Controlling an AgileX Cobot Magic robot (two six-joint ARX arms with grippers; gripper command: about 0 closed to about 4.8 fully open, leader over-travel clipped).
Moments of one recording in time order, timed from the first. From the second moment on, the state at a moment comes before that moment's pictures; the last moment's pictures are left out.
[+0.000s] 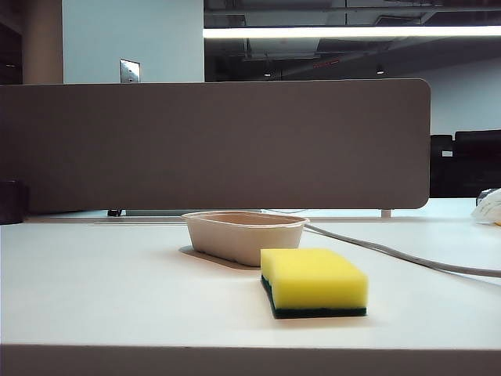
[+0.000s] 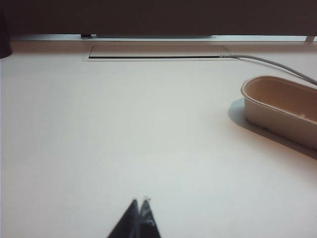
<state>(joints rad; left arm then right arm) -0.06 0.00 0.01 -0.13 0.09 -0.04 -0.04 0.00 0.01 0.02 -0.06 0.11</state>
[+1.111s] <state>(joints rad) -0.39 0.23 0.01 -0.13 0.09 -0.04 0.27 0.06 0.12 -0.20 -0.60 0.72</state>
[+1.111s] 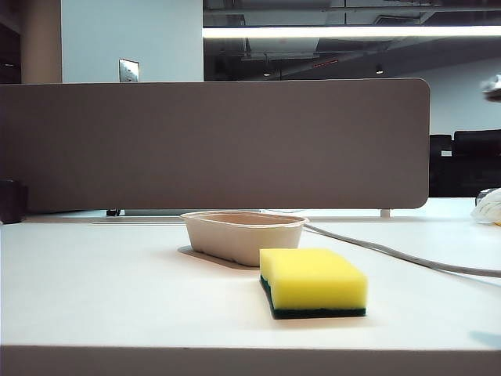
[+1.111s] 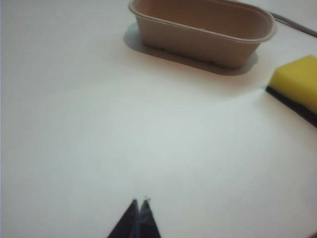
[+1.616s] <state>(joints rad) -0.55 0.24 0.01 -0.12 0.09 -0.04 0.81 0.83 0.41 -0.16 -0.04 0.57</state>
